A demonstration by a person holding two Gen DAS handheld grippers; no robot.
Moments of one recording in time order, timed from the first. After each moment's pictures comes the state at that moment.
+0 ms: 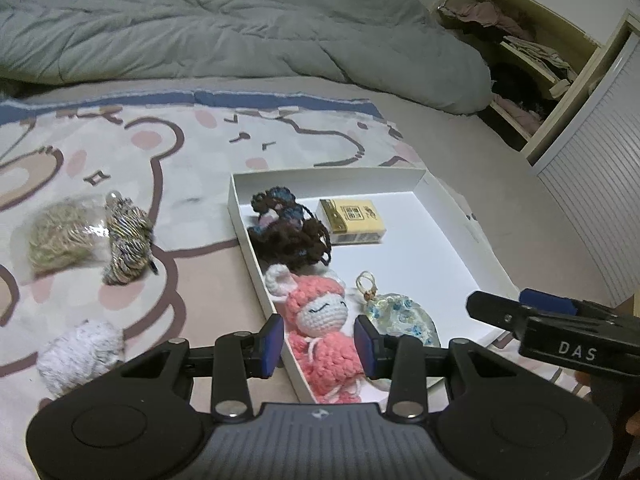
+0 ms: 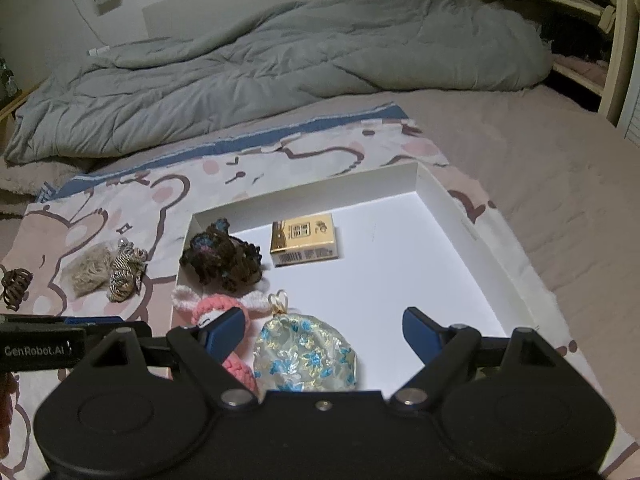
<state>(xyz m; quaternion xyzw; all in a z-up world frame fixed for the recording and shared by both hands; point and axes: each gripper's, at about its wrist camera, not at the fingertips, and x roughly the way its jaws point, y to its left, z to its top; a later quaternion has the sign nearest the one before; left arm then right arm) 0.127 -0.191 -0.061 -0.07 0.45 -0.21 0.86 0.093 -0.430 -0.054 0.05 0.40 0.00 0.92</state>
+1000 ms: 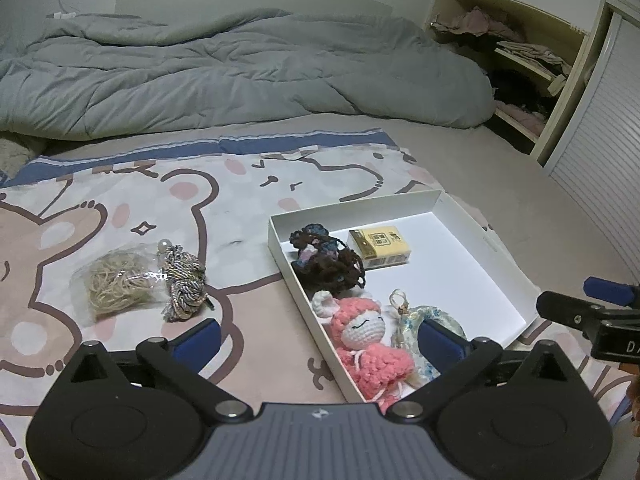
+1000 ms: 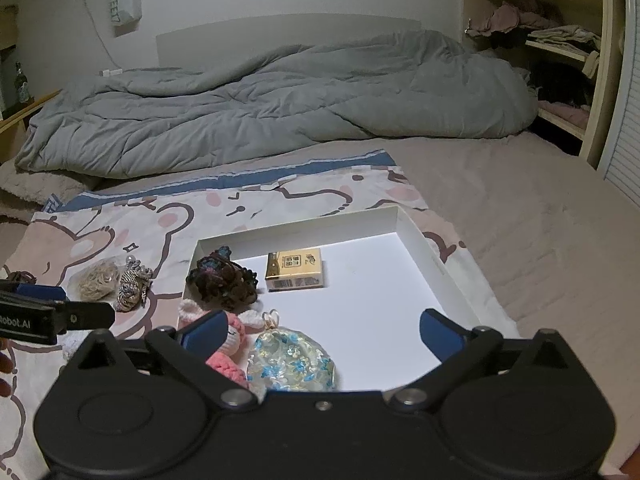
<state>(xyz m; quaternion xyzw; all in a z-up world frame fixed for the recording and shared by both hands) 0.108 -0.167 -0.033 -0.02 0.41 -0.19 0.89 0.052 -0.432 -0.022 0.02 0.34 -0.01 0.94</state>
